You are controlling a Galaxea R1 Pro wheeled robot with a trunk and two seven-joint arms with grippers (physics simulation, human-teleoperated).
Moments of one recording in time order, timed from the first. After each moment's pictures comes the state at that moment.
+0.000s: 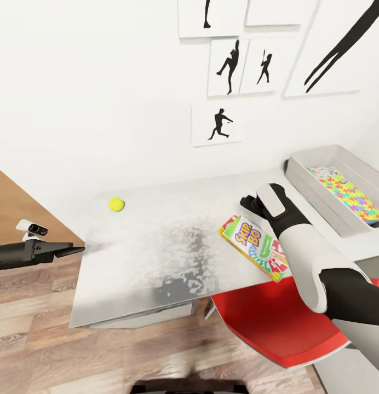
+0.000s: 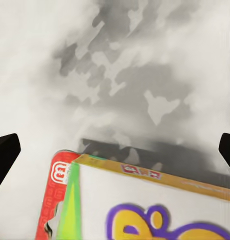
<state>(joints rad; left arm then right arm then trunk) -0.68 0.70 0.01 -1.13 0.50 1.03 -1.57 -1.30 0.00 0.05 -0.57 -0.81 0.63 -0.71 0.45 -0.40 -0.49</state>
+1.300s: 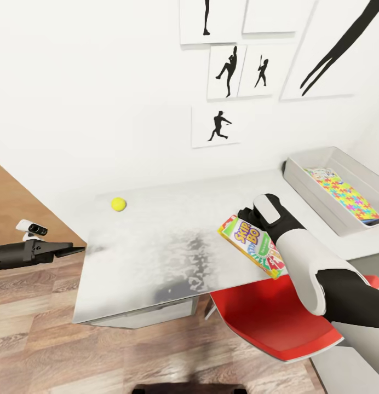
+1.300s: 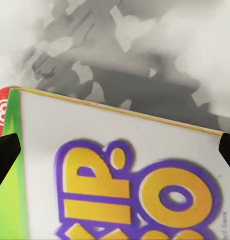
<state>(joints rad) -0.68 0.70 0.01 -1.13 0.50 1.03 -1.57 -1.29 0.01 0.05 -0.46 -0.81 0.64 -0.70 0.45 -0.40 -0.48</state>
